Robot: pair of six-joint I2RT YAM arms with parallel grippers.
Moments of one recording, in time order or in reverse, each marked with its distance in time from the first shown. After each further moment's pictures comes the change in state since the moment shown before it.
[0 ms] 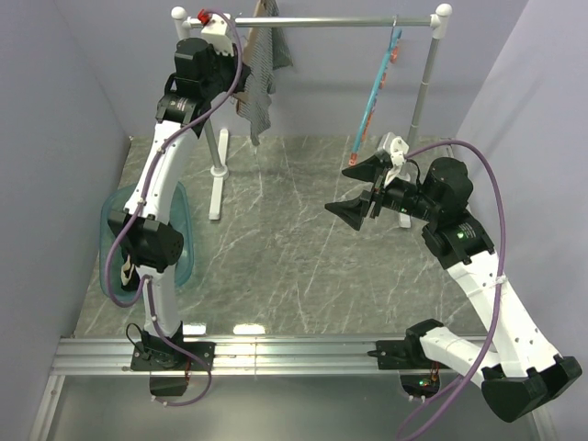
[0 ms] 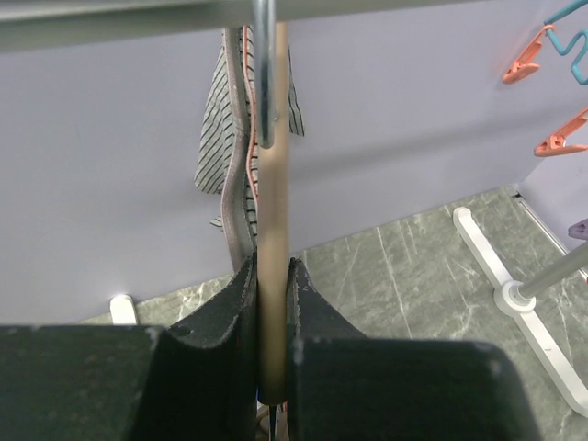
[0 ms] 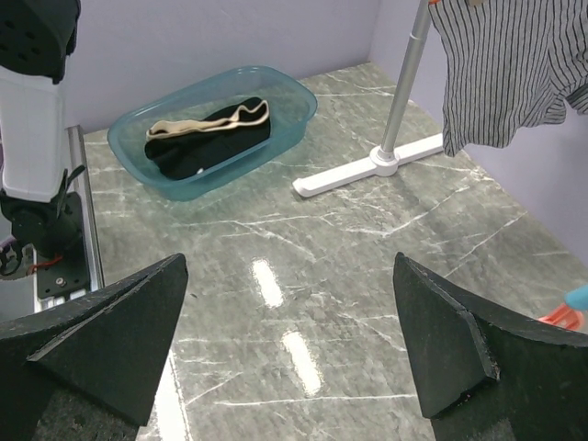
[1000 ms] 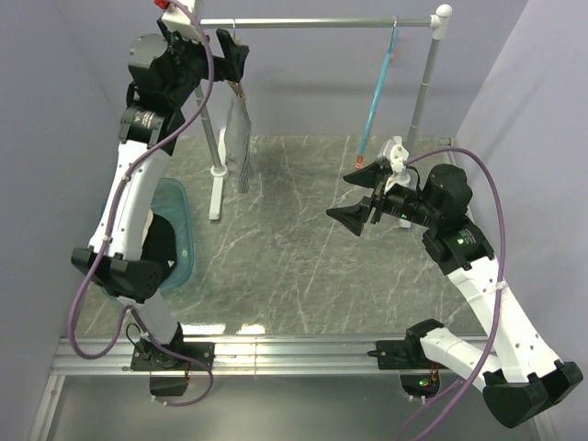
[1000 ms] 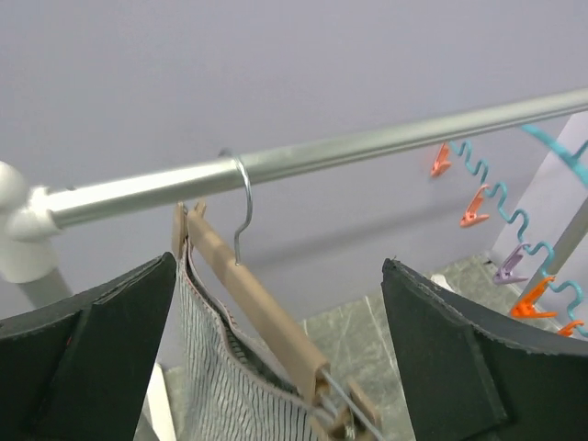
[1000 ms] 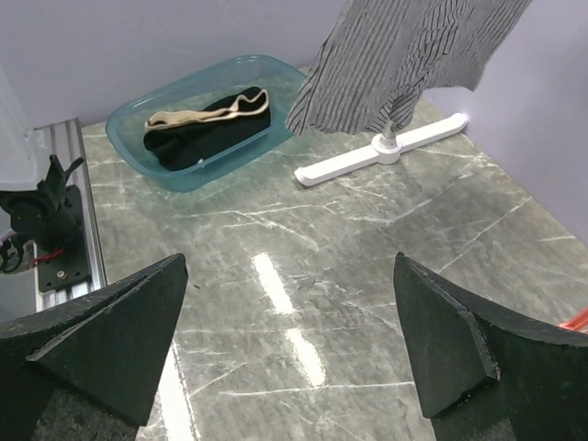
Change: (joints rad) left arm 0.002 -0.278 -0.182 0.144 0.010 0.036; right arm 0.000 -0.031 -0.046 -0.001 0.010 0.000
